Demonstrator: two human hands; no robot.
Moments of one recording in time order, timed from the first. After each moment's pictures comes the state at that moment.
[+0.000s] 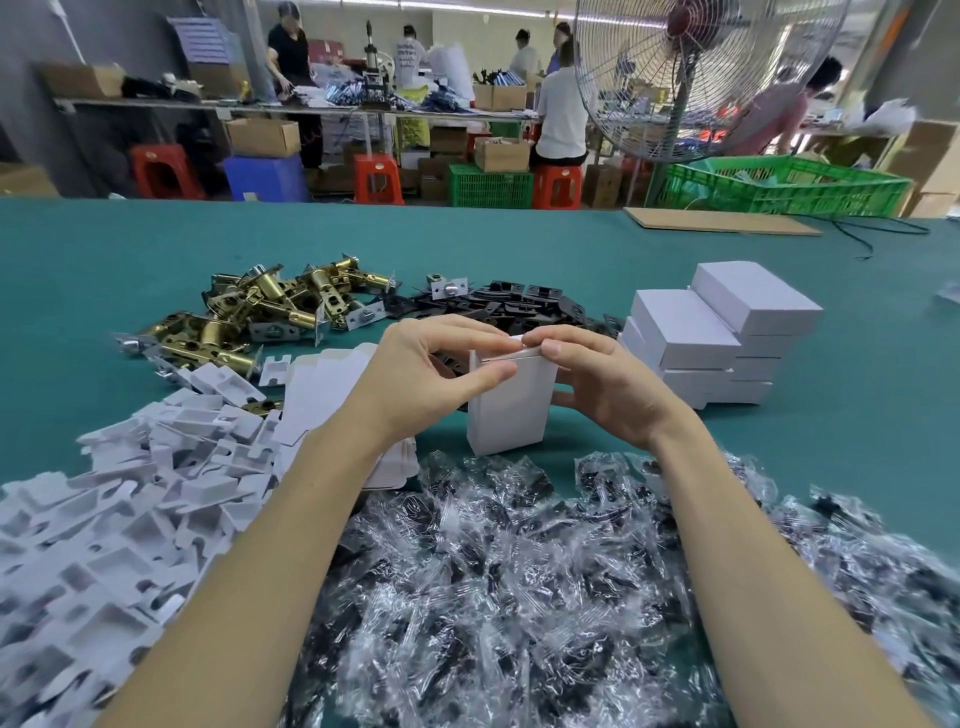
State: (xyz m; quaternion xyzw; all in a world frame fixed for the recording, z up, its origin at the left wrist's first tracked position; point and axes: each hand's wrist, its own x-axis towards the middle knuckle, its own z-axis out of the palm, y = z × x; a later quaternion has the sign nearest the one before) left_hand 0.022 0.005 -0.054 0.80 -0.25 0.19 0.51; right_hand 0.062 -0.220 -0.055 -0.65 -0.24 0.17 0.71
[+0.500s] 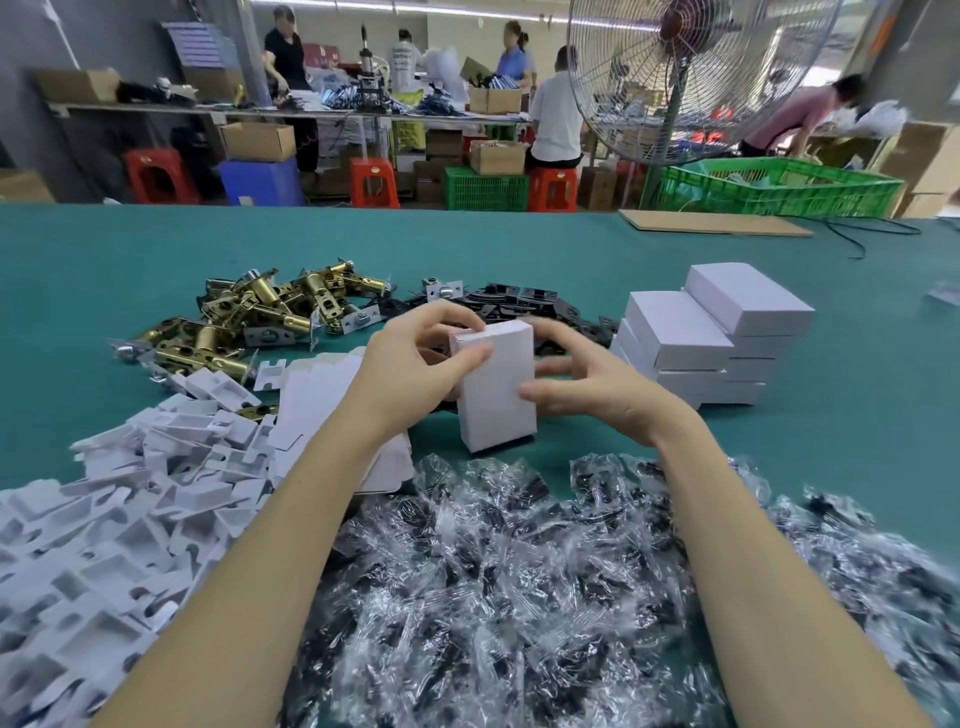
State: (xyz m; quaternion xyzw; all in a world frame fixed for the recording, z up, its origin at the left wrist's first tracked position) left_hand 0.023 0.003 -0.047 0.82 -0.10 0.15 0.54; right_hand 0.064 -0.227 -0.054 -0.77 -0.22 0.16 0.58
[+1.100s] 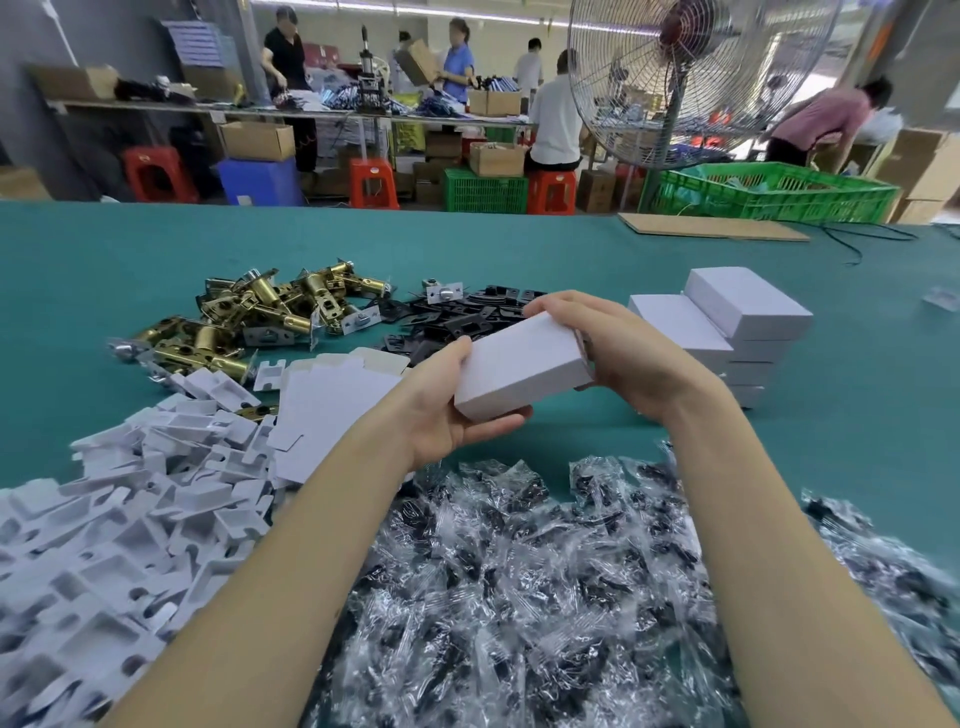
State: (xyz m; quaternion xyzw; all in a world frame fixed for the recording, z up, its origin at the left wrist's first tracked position) left_hand 0.011 -0.034 -0.035 0.54 0.14 -0.16 0.81; right_hand 0.058 -0.217 -0.011 -0.78 -0.13 0.09 0.61
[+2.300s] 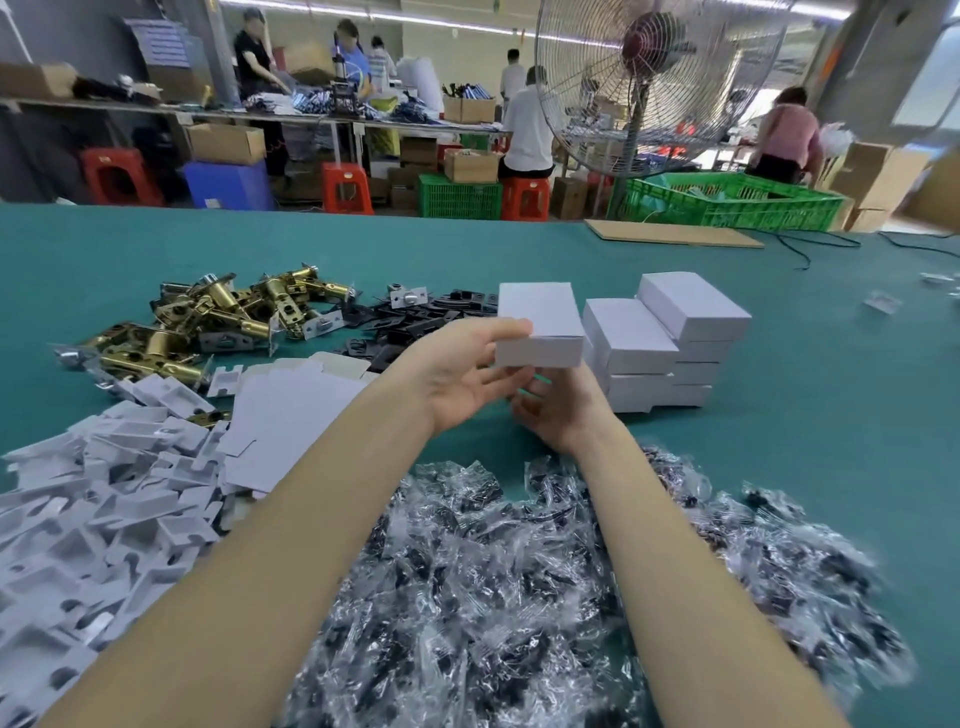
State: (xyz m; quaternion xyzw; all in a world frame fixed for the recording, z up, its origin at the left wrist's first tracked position) left_hand 0.021 -0.082 -0.005 0.54 0.04 -0.15 0.83; right_hand 0.068 -0.210 -0.067 -0.53 0.12 0.12 0.83
